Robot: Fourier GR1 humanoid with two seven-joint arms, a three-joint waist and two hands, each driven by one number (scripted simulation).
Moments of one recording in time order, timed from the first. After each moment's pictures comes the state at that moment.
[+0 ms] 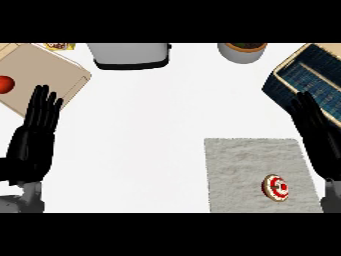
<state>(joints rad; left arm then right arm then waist) -0.07 0.37 -0.17 -1.64 0.40 0.35 -0.12 -0.07 -0.36 0.04 -1.52 -0.44 -0.02 -0.02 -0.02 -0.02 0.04</state>
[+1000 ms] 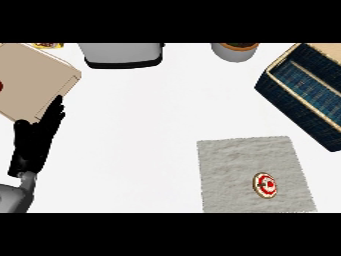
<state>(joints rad) -0.15 0.52 -0.25 -1.42 0.26 0.30 0.15 0.15 -0.39 -0.19 -1.74 -0.40 0.44 -0.59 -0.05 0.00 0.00</state>
